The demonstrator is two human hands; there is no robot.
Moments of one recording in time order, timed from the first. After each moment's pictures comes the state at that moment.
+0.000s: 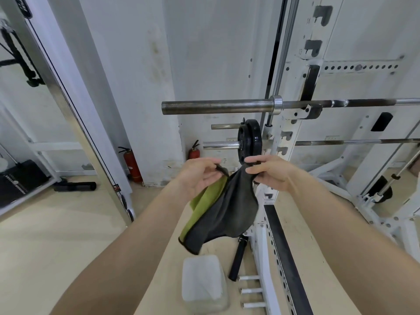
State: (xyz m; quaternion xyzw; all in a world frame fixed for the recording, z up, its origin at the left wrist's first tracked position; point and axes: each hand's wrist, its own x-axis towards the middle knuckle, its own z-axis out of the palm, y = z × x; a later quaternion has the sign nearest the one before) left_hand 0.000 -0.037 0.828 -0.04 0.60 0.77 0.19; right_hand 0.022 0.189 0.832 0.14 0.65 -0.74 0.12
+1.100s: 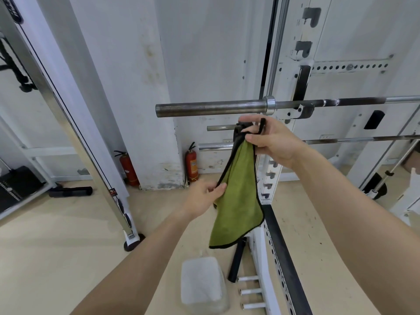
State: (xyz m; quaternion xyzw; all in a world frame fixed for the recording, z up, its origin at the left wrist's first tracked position) left_hand 0.017 -0.034 0.766 0.23 0.85 0.47 0.04; right_hand 0.033 0.190 0.903 -0.08 0.72 -0.69 -0.01
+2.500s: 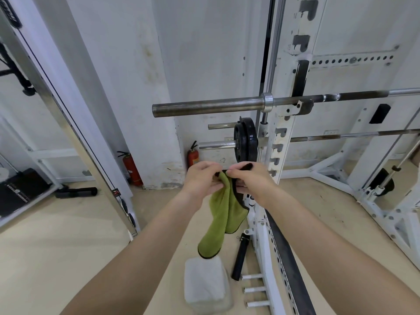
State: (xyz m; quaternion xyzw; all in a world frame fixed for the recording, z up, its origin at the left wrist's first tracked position) left_hand 0.028 0.000 0.828 -0.05 0.67 0.73 0.14; right_hand 0.052 0.153 0.817 0.12 0.68 -0.72 0.02
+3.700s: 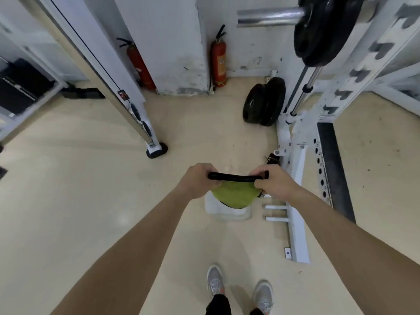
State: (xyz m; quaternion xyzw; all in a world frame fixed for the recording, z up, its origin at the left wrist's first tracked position) left_hand -0.034 -0.130 0.485 0.00 0.89 0.36 0.27; right_hand -0.004 0.109 0.478 0.11 0.82 -0.50 0.25
